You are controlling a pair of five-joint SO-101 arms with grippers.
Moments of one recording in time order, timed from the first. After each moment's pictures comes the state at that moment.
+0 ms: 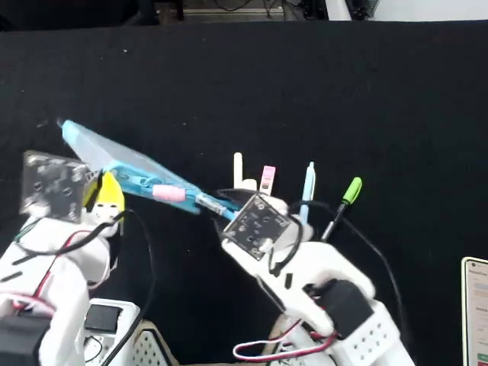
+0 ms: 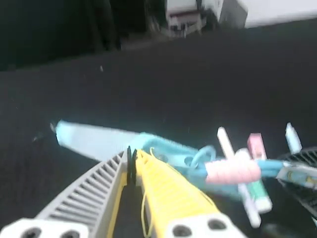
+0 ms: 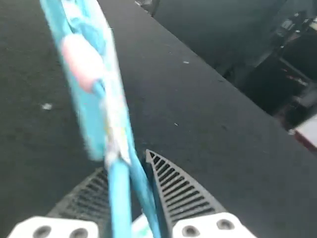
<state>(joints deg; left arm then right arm) -0.2 -77.0 26.8 82.5 -7.3 -35.9 -83.3 64.7 51.8 19.5</state>
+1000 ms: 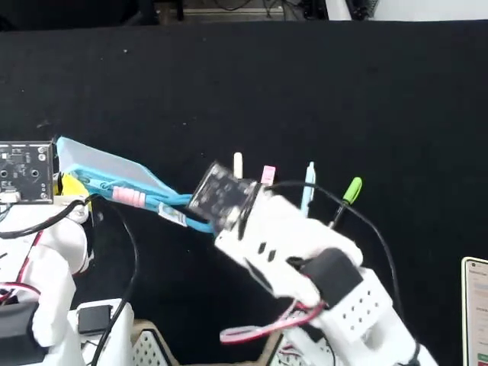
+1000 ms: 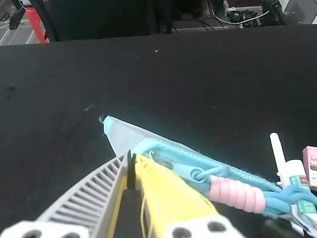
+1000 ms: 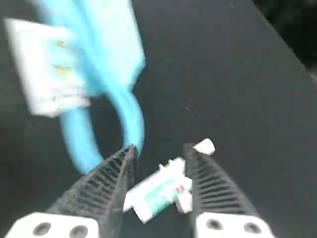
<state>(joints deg) -13.6 -70.2 21.7 88.0 -9.7 -39.2 -62.3 46.5 65.8 22.0</state>
